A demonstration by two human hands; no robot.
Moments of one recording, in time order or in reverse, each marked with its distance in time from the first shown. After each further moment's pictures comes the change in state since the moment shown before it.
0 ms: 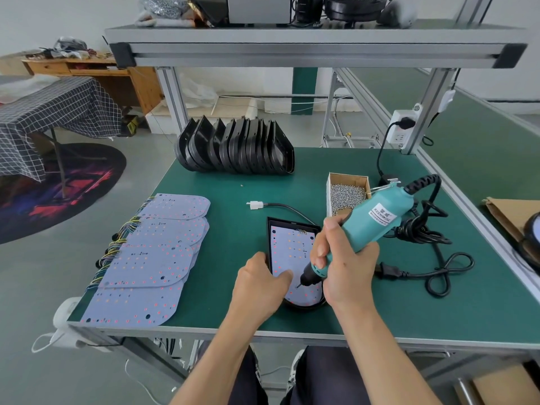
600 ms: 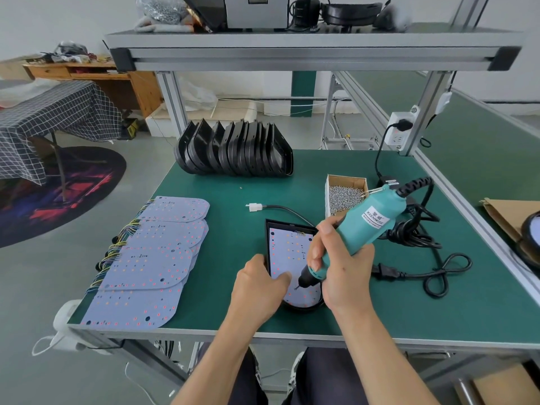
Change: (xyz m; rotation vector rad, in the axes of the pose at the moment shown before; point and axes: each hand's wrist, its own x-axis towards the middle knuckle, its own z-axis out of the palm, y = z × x) left_hand -0.002 0.001 -0.002 -0.002 -0.019 -0.021; right_hand -0.002 -0.002 -0.005 0.012 -0.072 0.027
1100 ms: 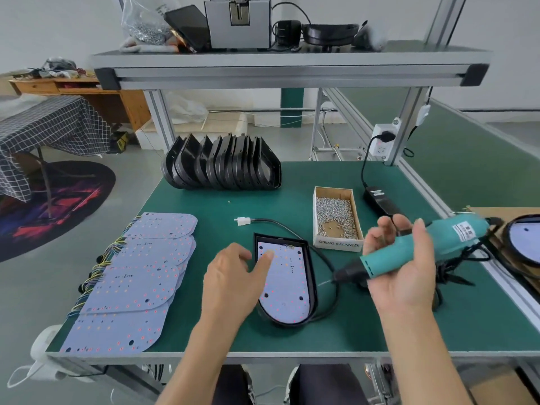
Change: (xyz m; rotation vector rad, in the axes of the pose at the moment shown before) left_hand 0.003 0.026 -0.033 0.053 0.218 0.189; right_hand 0.029 -0.045 -0.071 0.525 0.238 0.113
